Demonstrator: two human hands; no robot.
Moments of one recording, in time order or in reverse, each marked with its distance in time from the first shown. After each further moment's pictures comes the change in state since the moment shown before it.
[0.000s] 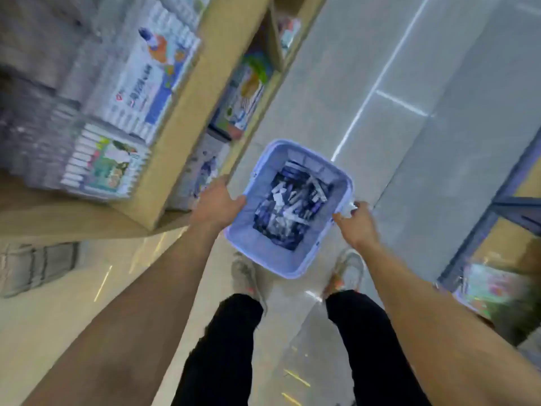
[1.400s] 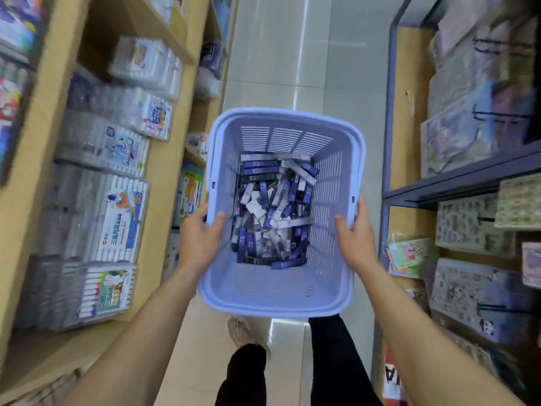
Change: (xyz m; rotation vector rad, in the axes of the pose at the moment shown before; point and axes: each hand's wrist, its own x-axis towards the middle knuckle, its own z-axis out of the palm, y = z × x) left_hand -0.153 0.218 -0.175 -0.476 0.064 0.474; right_hand -0.188 -0.100 -0.214 0.438 0.427 -0.184
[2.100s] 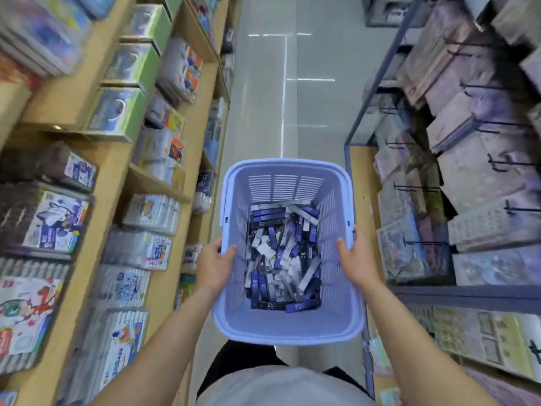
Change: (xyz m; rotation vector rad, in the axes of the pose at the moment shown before) left_hand 0.143 0.307 -0.004 -0.071 -0.075 -0.070; right_hand 0.145 -0.274 -0.154 -0.101 0.079 0.045
